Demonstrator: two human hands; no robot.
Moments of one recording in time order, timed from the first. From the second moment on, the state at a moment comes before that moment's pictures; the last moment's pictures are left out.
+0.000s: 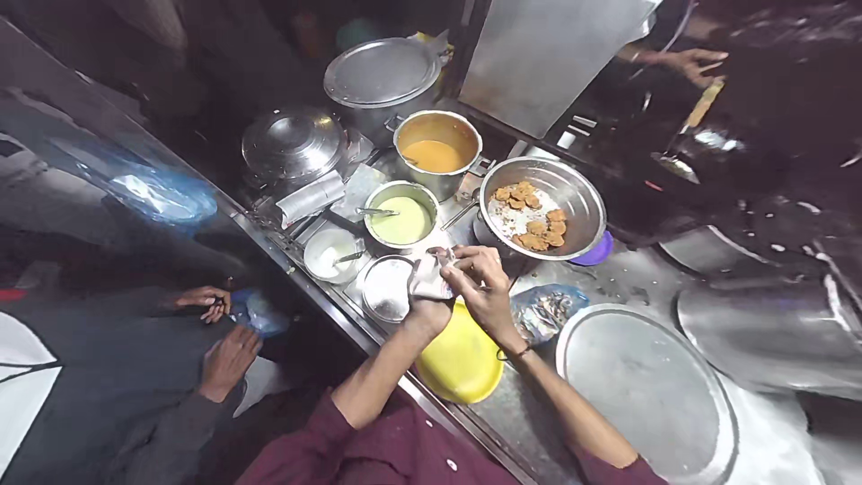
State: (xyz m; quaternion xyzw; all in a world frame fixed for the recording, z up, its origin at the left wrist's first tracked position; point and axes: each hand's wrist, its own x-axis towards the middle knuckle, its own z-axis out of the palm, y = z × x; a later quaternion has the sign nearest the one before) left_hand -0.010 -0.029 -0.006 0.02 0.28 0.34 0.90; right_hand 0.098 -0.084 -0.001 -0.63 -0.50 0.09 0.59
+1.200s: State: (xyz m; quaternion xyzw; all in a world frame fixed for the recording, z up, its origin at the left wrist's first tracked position) left_hand -0.166 0.012 -0.004 0.45 0.32 0.46 0.69; right_hand -0.009 -0.044 0.005 -0.50 -0.71 0.17 0.48
